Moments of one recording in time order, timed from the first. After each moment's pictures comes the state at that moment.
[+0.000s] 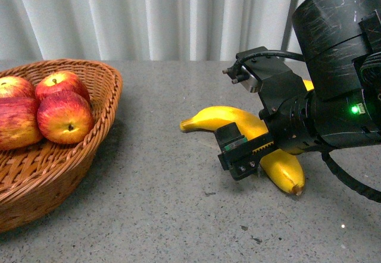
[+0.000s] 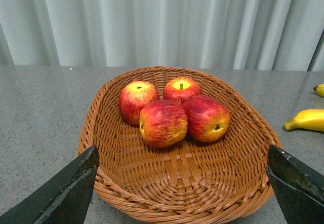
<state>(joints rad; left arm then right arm) 0.00 0.01 0.02 0.00 0.00 -0.01 0.39 1.89 1.00 0.16 -0.03 -0.13</state>
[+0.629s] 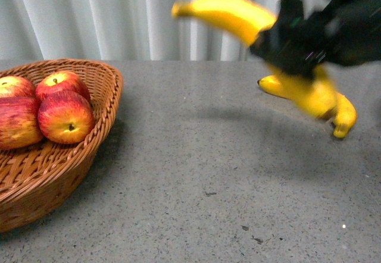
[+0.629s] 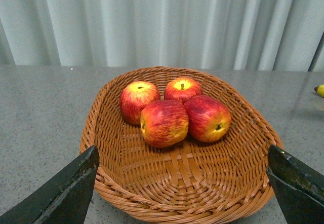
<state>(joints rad) 0.00 0.01 0.02 0.00 0.00 -0.01 0.29 1.53 0.90 0.26 -0.25 0.00</state>
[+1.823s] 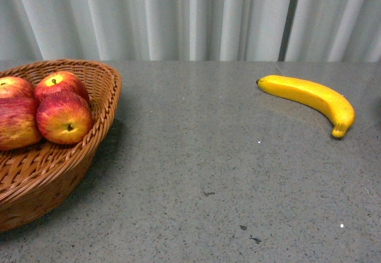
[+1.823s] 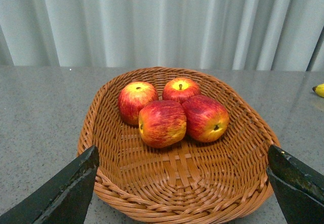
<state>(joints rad) 0.00 0.01 0.02 0.00 0.00 -0.01 -0.34 1.41 0.94 0.05 -0.43 -0.19</state>
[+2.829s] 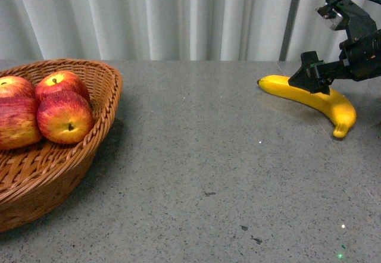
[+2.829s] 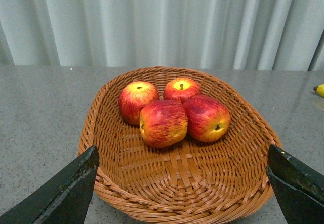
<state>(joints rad) 0.00 0.01 0.02 0.00 0.00 -0.01 0.00 2.13 1.49 -0.04 -0.37 -0.27</state>
